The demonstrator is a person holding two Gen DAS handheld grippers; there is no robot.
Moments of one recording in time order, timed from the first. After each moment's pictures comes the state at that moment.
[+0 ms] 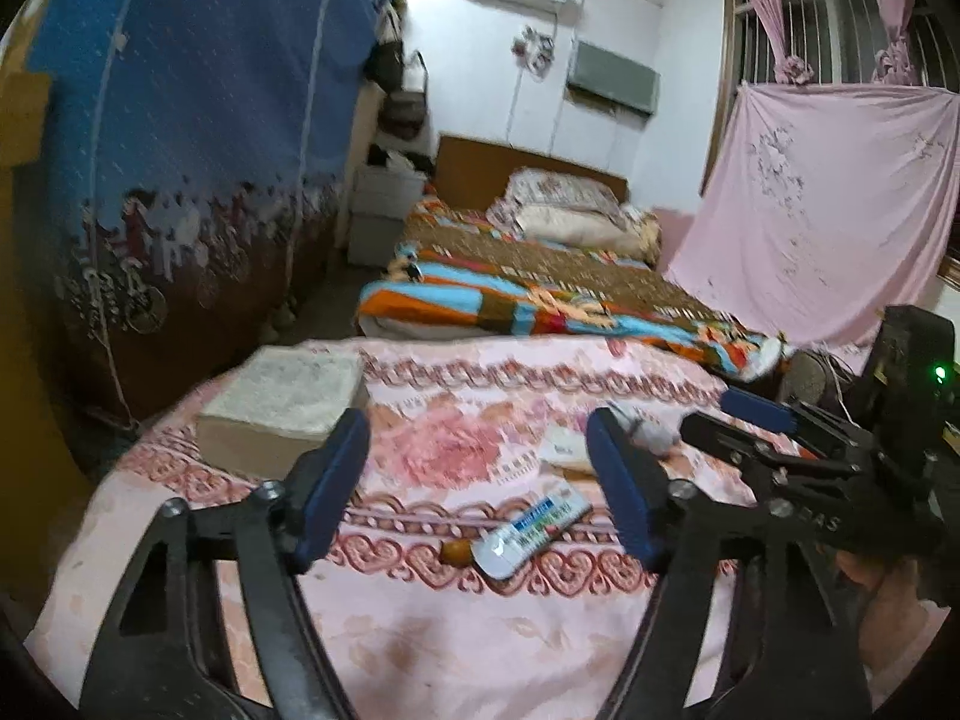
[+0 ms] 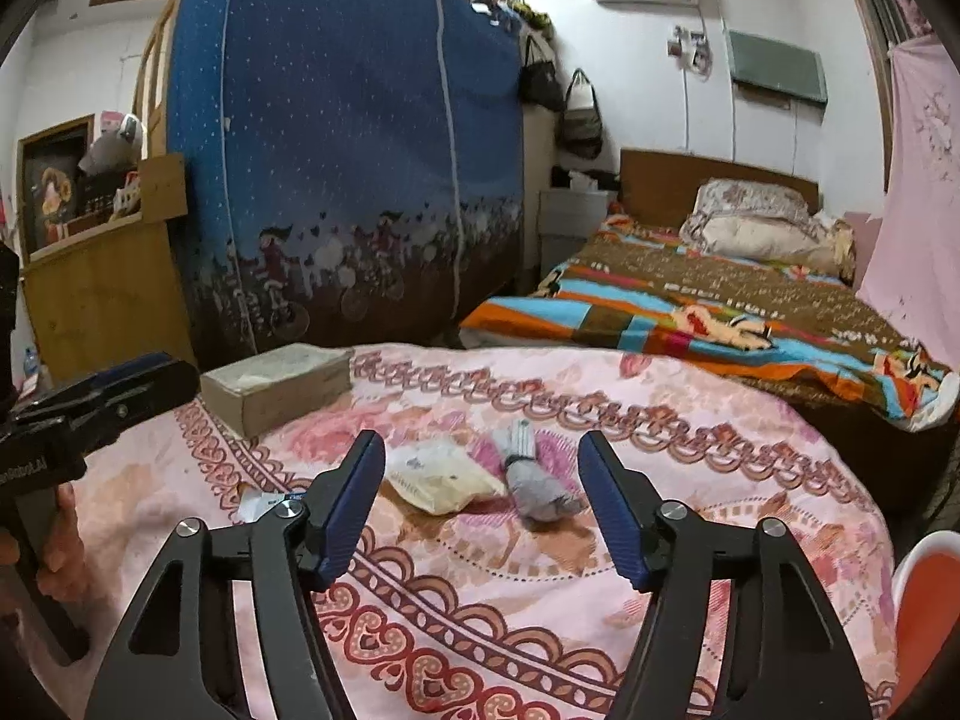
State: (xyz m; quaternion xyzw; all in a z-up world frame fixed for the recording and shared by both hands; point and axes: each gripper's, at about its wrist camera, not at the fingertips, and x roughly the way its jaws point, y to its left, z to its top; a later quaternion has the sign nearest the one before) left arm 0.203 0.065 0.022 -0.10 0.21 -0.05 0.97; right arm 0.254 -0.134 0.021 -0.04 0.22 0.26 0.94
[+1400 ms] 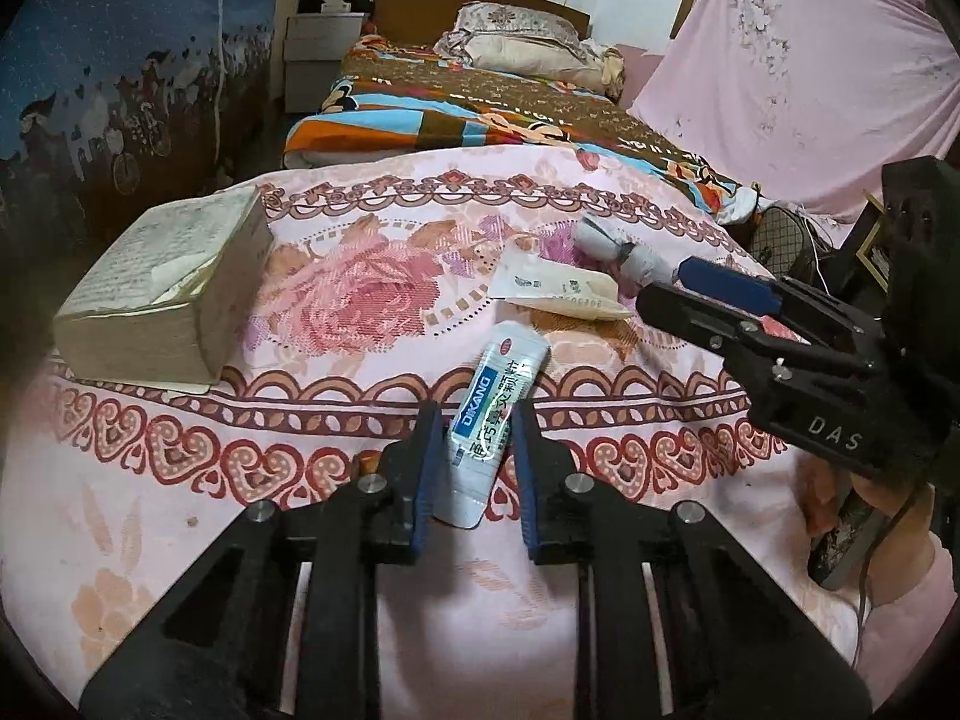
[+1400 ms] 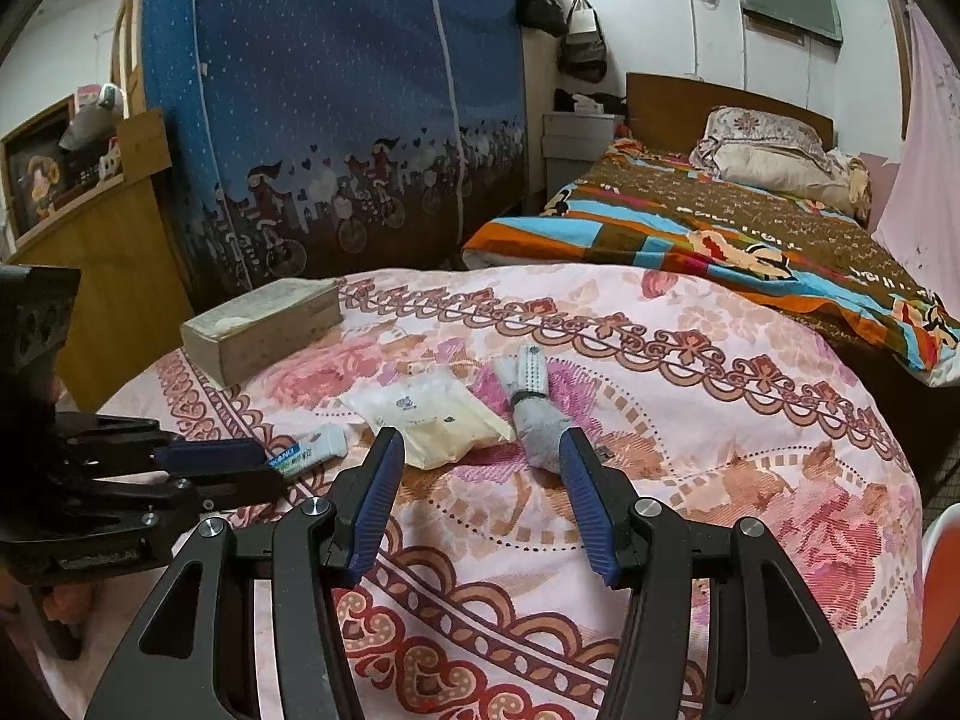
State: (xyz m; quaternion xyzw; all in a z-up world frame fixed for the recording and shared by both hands) left arm 0.247 0.042 -0.019 -0.07 0.40 -0.12 0.91; right arm 0.280 -0.125 0.001 -0.05 0.31 0.26 0.91
